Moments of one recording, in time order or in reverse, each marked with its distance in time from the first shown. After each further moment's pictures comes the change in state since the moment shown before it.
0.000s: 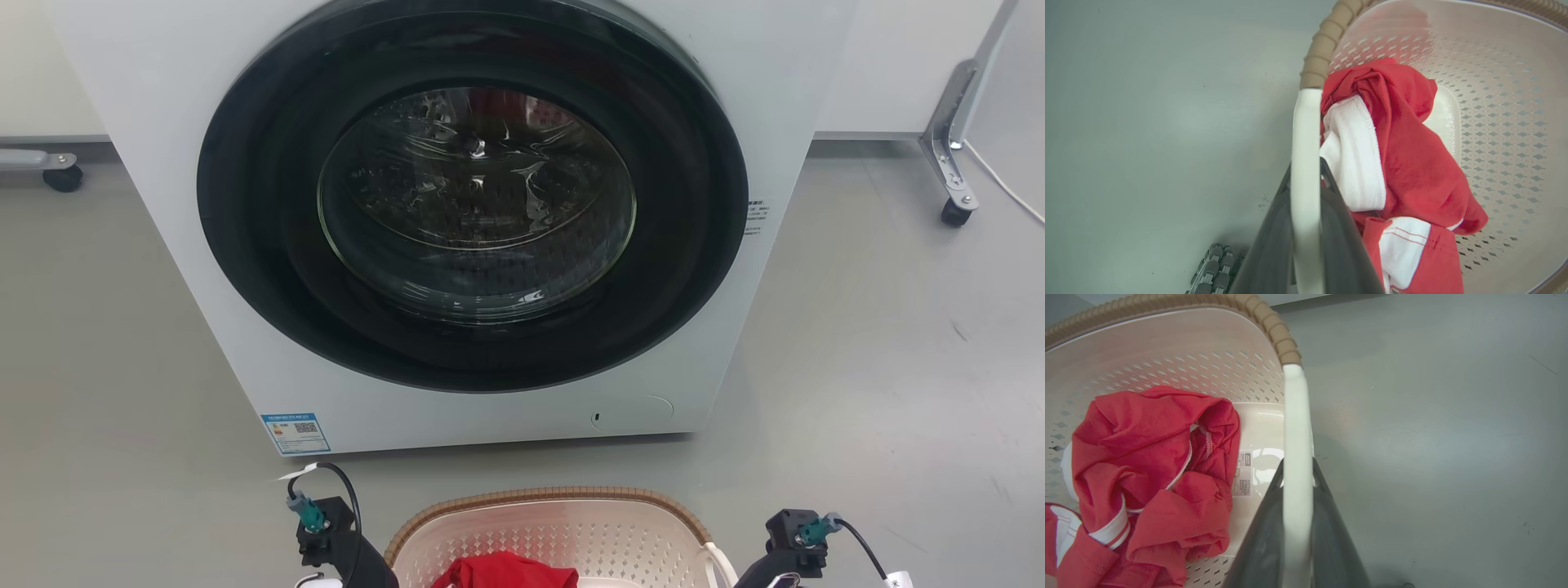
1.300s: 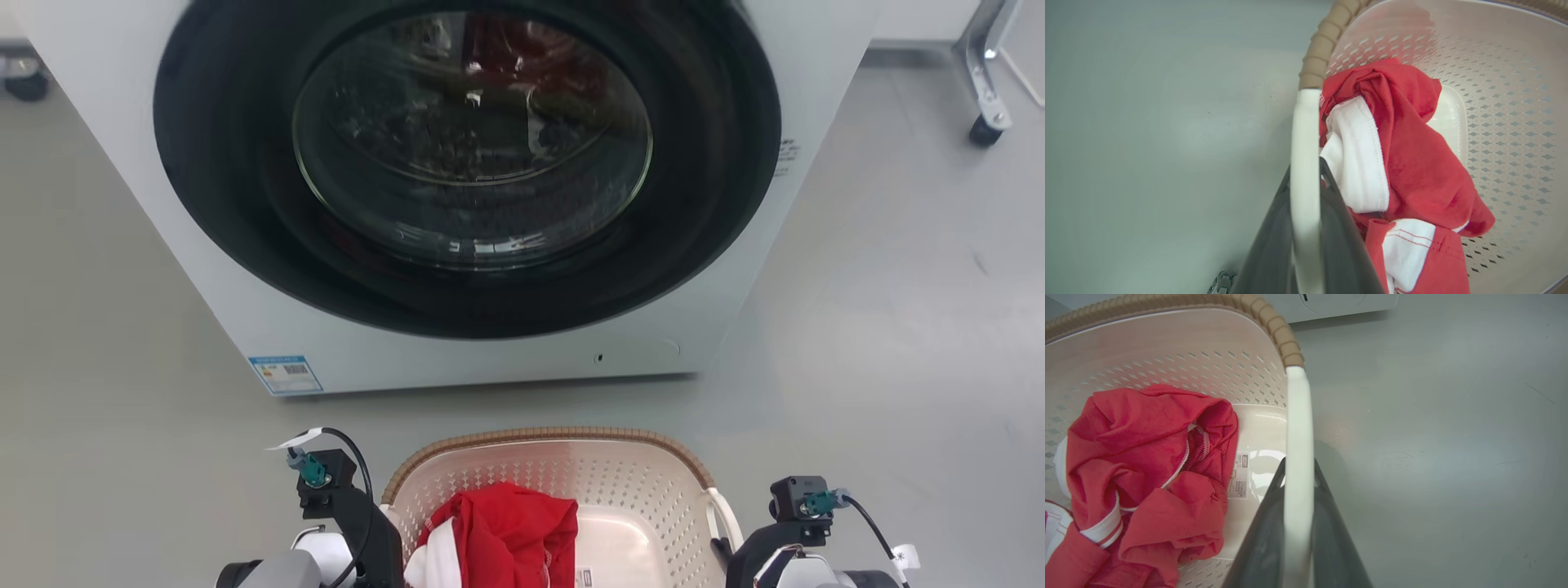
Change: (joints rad) left arm -0.060 -0.002 0.016 -0.017 0.071 -0.001 -0.108; right arm -0.035 0.001 -0.061 -0.025 -0.108 0.000 -0.147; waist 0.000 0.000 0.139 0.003
